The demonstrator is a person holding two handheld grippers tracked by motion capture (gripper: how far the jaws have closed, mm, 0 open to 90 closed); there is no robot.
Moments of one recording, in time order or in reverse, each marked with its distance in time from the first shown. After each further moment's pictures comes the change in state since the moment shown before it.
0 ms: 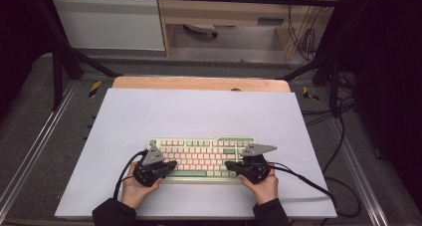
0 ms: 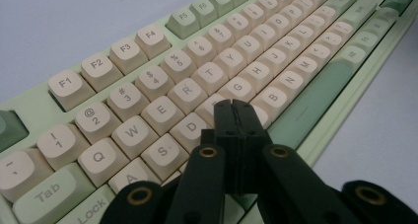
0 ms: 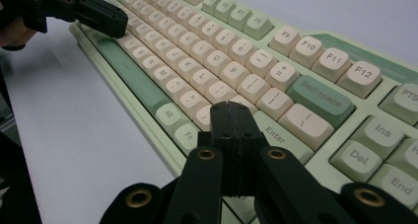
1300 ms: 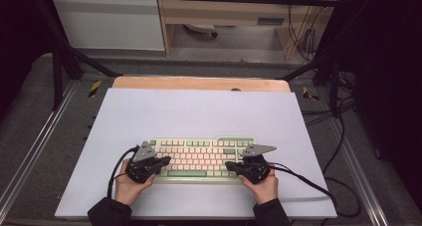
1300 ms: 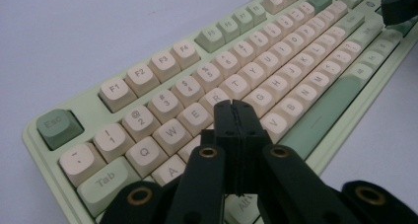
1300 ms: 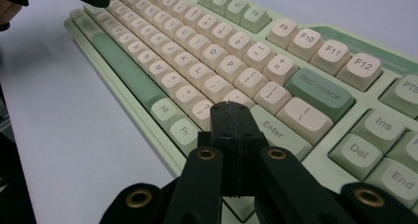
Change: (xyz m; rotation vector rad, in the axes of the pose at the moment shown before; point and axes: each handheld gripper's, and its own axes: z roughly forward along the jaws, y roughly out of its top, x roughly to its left) left arm 0.014 0.005 -0.018 -0.036 0.027 -0.036; right arm -0.002 -0.003 0.002 0.009 -0.003 0.007
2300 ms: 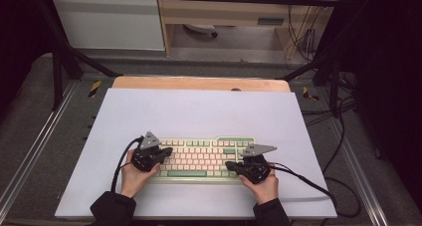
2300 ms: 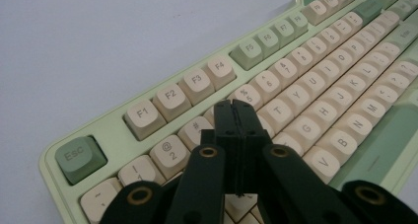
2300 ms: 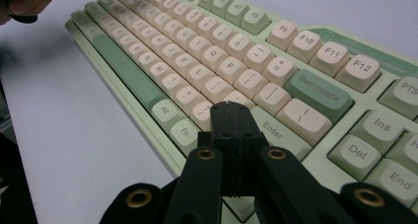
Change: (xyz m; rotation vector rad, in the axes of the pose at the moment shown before) left arm 0.015 0.012 0.024 0.031 0.046 -0.029; right arm 0.000 0.000 -0.001 -0.004 0.001 -0.003
